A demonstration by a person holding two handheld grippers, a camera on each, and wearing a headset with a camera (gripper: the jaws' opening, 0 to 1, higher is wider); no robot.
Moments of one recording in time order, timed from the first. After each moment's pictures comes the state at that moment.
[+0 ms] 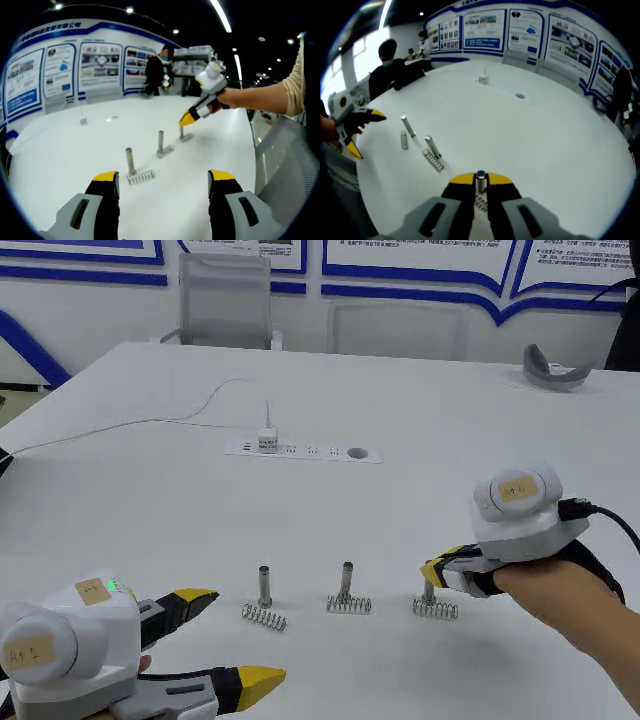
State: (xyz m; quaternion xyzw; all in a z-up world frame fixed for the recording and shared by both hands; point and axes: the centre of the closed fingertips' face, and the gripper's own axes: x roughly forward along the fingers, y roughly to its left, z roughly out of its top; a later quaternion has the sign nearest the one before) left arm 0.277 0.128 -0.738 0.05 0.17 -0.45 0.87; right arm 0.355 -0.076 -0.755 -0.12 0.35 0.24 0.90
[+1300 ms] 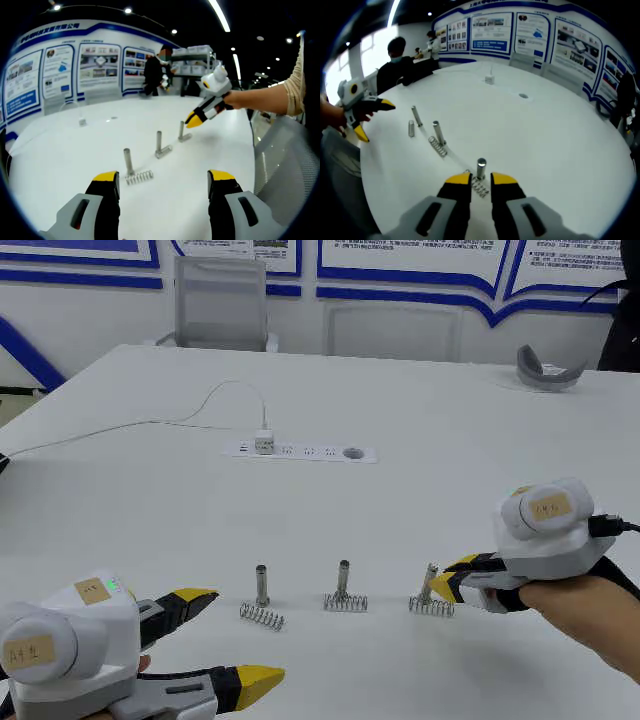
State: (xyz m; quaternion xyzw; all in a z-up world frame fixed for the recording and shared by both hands) left arm 0.274 0.126 -0.737 0.05 0.17 -0.46 0.87; right arm 0.333 -0.089 -0.759 -0.14 0.34 0.27 0.89
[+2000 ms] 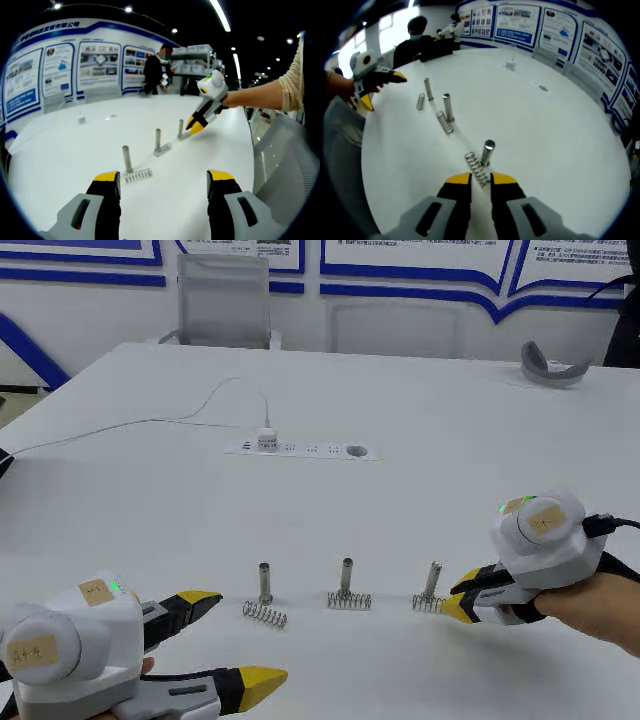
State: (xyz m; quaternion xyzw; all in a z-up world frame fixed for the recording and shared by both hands) left arm 0.271 0.126 -0.741 0.05 0.17 -0.46 0.87; right arm 0.326 -0.090 -0.787 -0.20 0.37 0.34 0.84
